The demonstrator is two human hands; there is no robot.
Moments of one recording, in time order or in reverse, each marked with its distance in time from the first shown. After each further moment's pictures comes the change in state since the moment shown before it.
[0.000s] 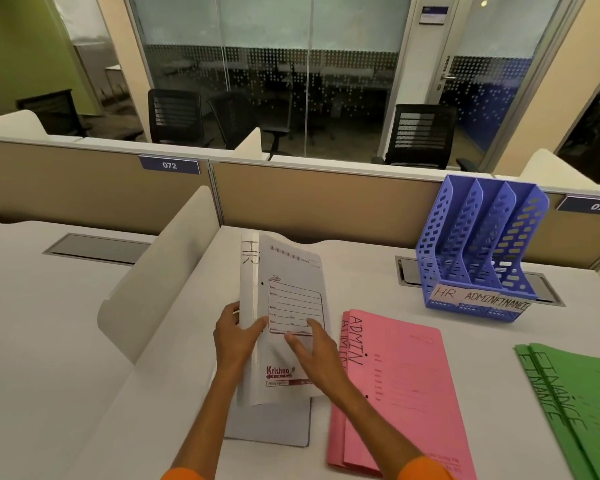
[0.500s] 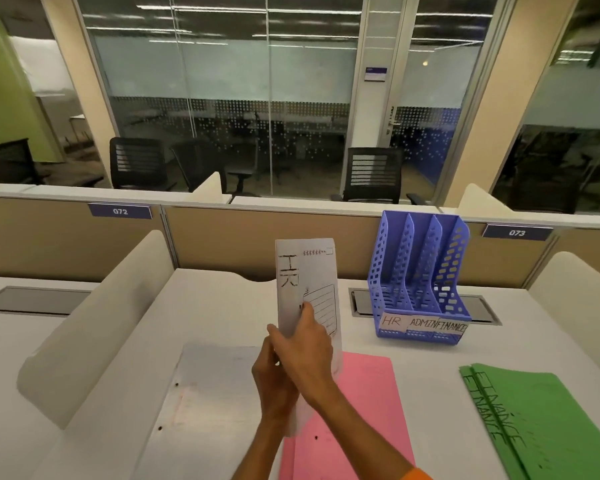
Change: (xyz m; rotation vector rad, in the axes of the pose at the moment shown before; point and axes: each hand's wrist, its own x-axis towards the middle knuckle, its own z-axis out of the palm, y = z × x) left_hand -0.091 0.068 0.144 -0.283 -0.135 0.242; right_hand -0.001 -0.073 -0.103 -0.229 0.400 0.005
